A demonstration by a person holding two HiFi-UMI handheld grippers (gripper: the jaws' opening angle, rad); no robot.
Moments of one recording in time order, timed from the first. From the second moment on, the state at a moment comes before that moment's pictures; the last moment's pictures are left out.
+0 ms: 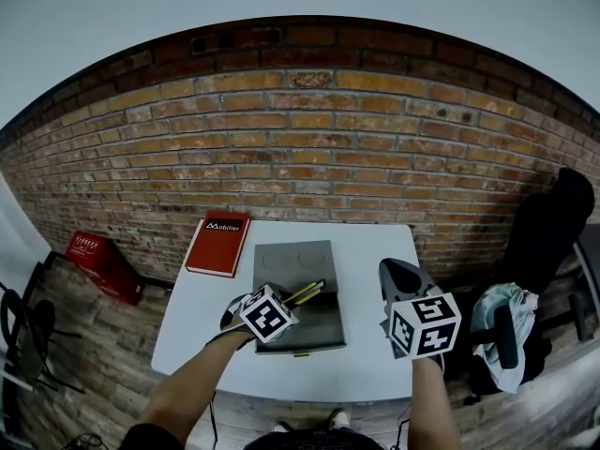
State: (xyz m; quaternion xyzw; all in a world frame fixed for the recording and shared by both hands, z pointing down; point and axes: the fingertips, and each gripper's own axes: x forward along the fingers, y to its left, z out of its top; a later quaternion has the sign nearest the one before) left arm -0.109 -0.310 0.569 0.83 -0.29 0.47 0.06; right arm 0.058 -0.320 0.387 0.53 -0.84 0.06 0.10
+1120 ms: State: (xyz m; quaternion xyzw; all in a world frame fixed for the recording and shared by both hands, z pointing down) left arm -0.101 -0.299 0.654 0.81 -0.21 0.54 0.12; right arm 0.056 -0.317 0.396 0.53 -0.84 0.05 0.12
